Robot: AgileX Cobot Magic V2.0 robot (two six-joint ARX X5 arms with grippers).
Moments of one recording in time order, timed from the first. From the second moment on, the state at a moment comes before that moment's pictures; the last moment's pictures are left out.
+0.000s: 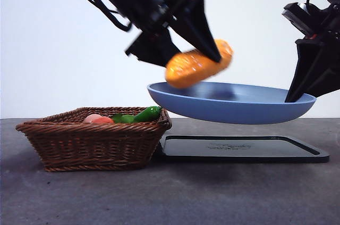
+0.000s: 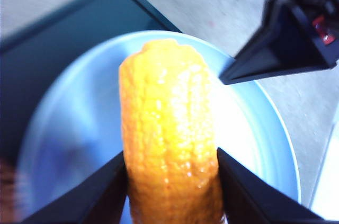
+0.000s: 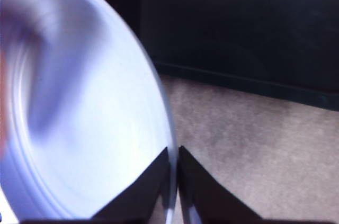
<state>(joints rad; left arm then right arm) -0.75 1.63 1.20 -0.29 0.36 -0.09 0.13 1.37 0.90 -0.65 -0.61 0.22</state>
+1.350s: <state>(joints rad) -0.77 1.56 1.30 -0.38 0.36 -0.10 0.05 1.45 0.98 -0.60 -0.57 0.22</state>
